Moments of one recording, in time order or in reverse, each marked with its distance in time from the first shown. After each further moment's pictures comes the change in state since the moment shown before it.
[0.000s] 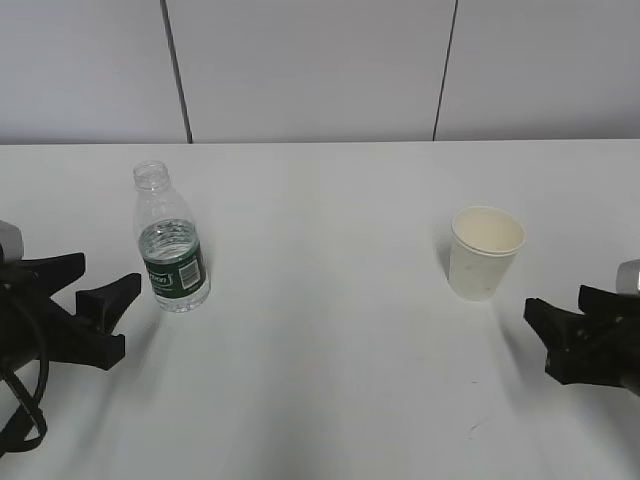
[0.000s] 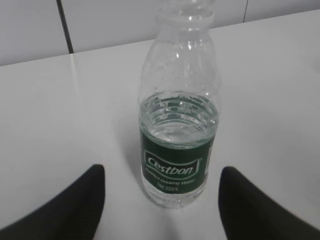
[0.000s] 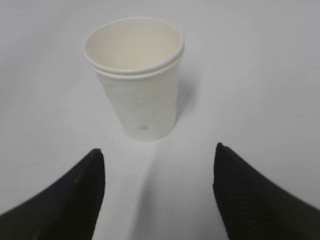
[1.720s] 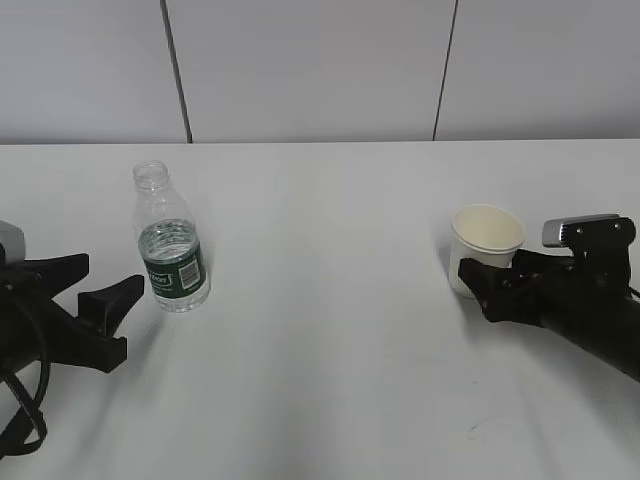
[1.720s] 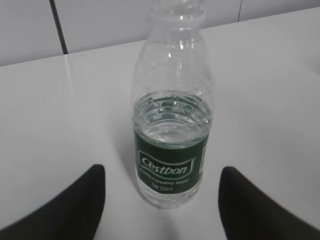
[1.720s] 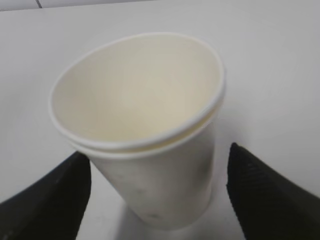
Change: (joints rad) left arm 0.000 0.000 0.000 0.020 0.000 0.000; right arm 0.000 0.295 -0.348 -0.136 -0.003 0.135
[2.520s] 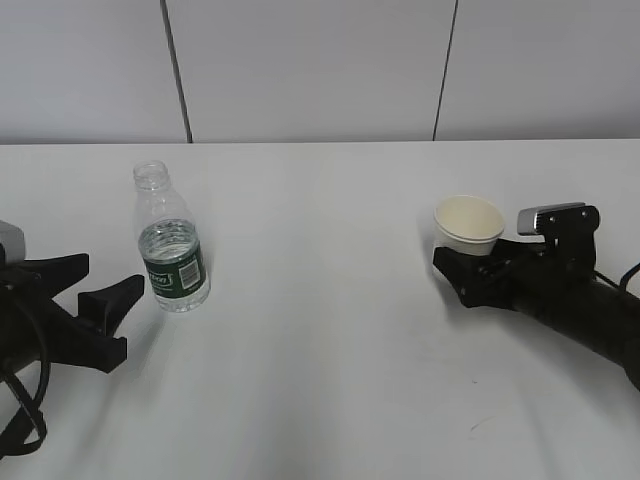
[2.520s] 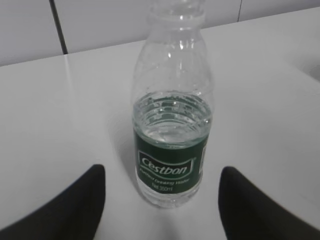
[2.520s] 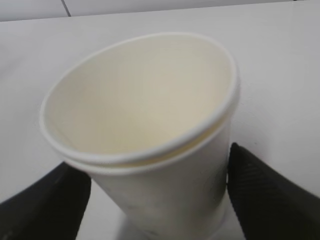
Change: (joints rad) left arm 0.000 0.000 0.000 0.000 0.000 0.000; right arm 0.000 0.090 -0.144 -0.109 -0.002 0.069
